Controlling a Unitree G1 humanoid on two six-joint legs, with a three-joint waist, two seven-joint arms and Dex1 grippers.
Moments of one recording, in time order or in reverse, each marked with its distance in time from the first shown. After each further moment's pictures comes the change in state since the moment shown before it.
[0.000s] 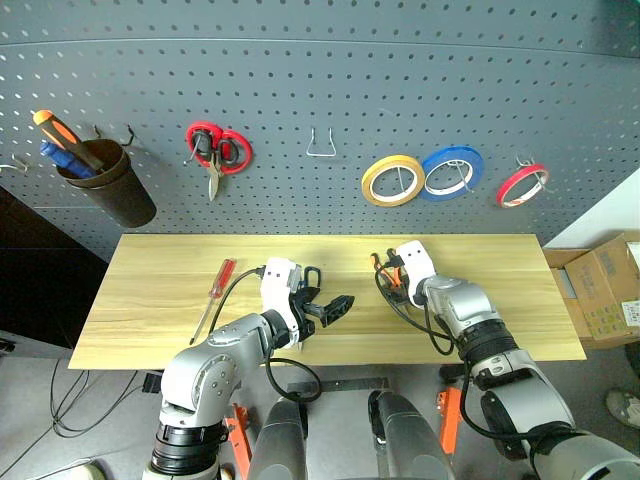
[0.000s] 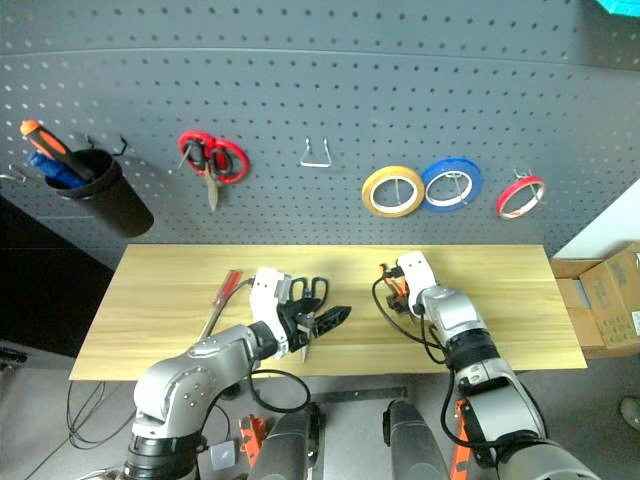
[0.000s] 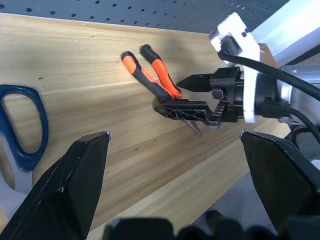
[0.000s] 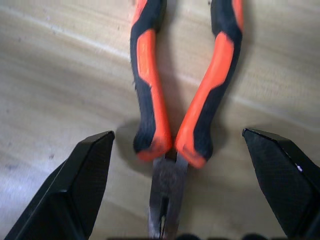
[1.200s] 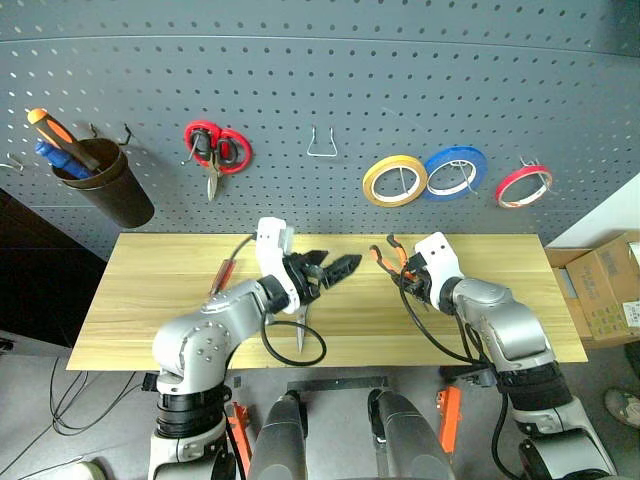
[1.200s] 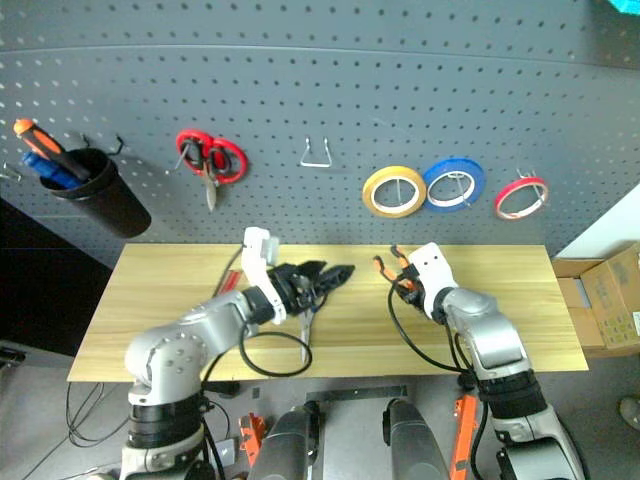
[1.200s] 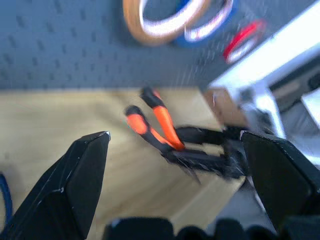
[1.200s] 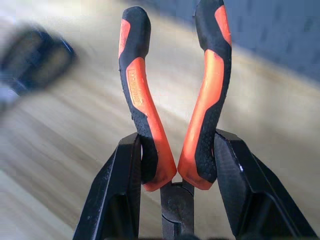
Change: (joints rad) left arm -0.224 -0.042 0.196 0.019 -0.216 0.079 0.046; right arm 0.285 -0.135 -0.023 -0.780 0.072 0.135 0.145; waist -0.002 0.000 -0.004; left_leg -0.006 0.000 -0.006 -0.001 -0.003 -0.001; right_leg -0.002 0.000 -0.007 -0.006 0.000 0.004
